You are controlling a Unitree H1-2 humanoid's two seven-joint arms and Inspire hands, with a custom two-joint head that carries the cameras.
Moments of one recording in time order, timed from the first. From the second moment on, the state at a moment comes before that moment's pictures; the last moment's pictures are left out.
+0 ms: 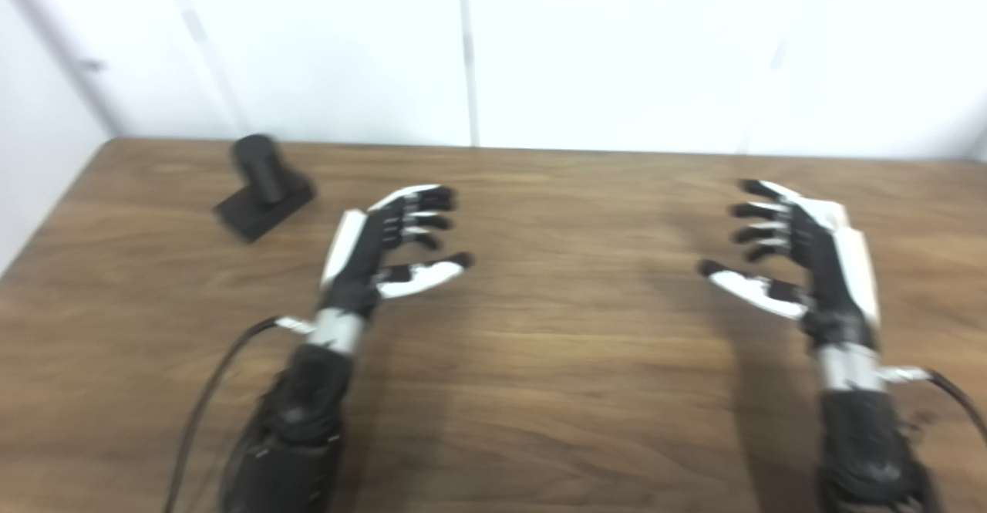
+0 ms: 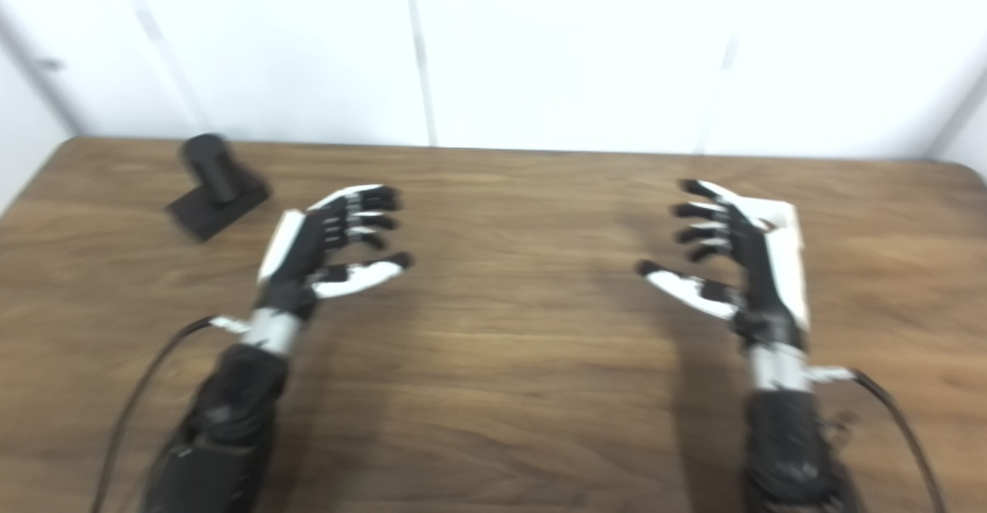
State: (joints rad) left arm -0.17 0.11 -0.06 0.03 0.15 -0.09 -0.08; right arm -0.09 -0.17 -0.06 -0.13 -0.32 0.00 -0.12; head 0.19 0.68
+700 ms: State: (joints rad) left arm -0.17 0.08 -0.07 0.03 0.17 -0.09 -0.04; right arm -0.07 -0.19 -0.07 -0.18 -0.30 0.04 -0.11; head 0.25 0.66
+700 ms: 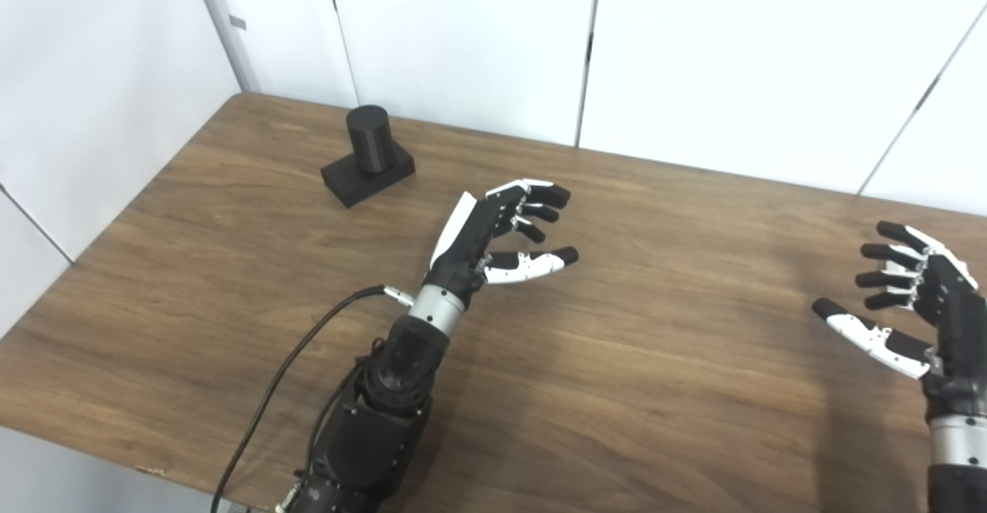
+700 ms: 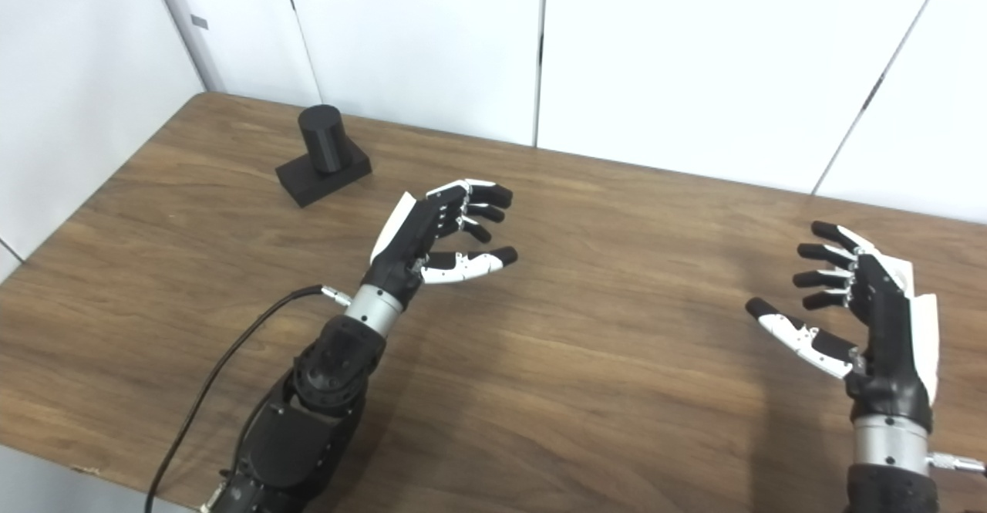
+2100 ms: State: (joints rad) left arm -0.38 0.41 0.07 0.00 0.44 0.11 -0.01; right arm -0.07 -0.18 -0.07 -0.21 -0.28 0.07 -0.08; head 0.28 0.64
